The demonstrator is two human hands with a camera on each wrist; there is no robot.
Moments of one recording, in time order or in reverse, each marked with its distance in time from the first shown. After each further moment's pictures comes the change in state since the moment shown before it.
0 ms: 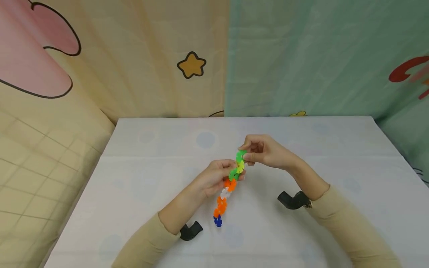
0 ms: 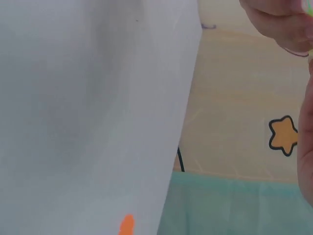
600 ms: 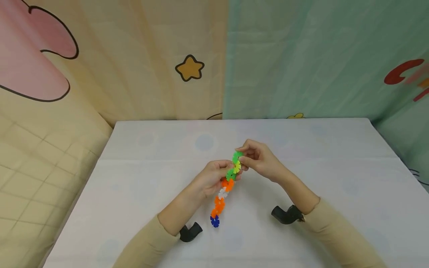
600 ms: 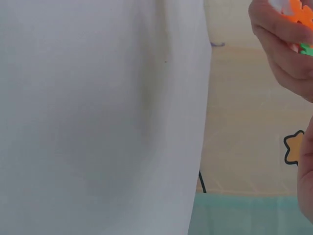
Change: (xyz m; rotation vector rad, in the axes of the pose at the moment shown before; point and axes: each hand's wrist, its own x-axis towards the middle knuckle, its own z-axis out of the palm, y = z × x) left_hand 0.005 -0.002 0.001 -0.018 0.032 0.010; right_hand -0.006 0.012 0.018 0.019 0.166 0.074
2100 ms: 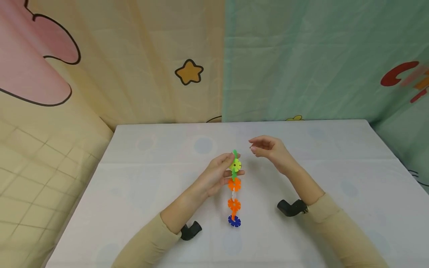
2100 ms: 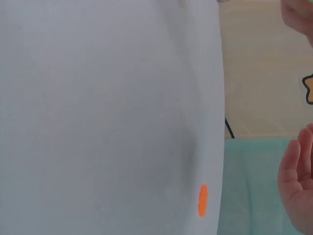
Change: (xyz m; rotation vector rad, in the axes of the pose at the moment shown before) left_hand 0.007 0.001 0.002 0.149 -0.048 0.124; right_hand -0.002 0.027 -0.040 -0.008 0.269 0.219
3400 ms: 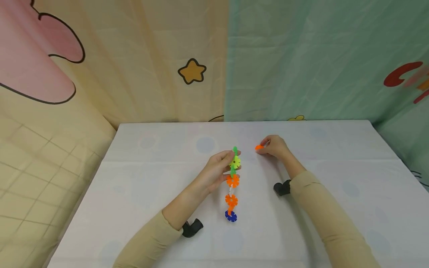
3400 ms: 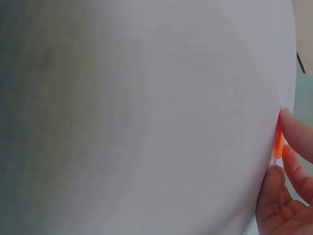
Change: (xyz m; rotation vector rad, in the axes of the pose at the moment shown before) left_hand 0.000 0.004 -0.005 -0.022 0.046 0.032; right_hand 0.053 0.041 -0.023 -0.632 0.104 0.344
